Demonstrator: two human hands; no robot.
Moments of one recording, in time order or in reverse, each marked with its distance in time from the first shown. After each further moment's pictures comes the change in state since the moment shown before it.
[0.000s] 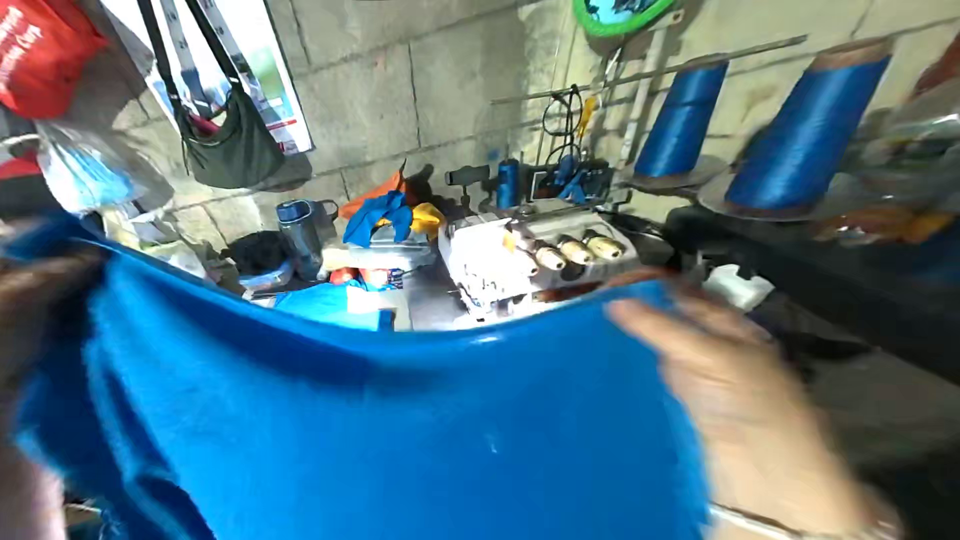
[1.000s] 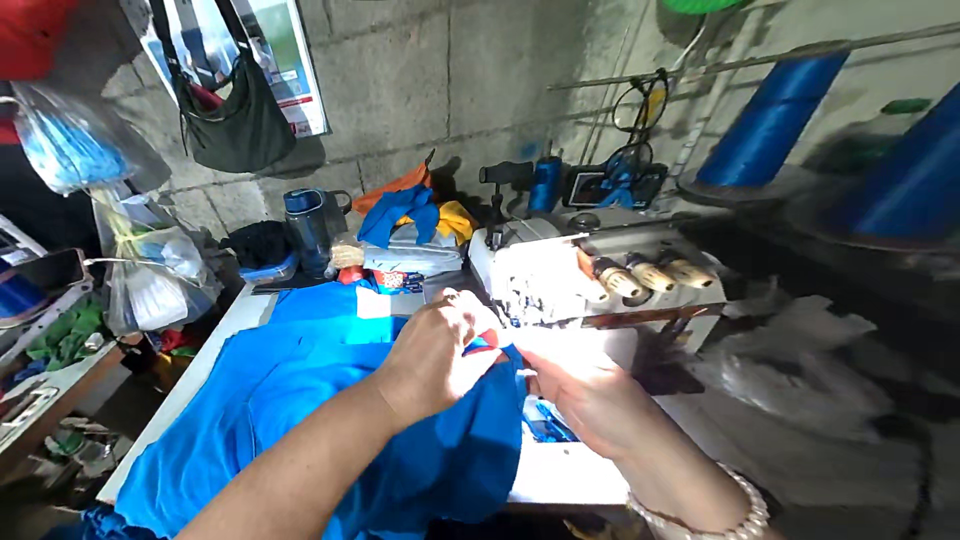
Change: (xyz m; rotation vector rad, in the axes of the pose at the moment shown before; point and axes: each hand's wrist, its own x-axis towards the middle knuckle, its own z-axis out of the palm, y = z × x) left_hand -0.053 -0.053 0.236 0.101 -0.728 0.488; right_hand 0.029 0.075 0.062 0.050 -0.271 0.383
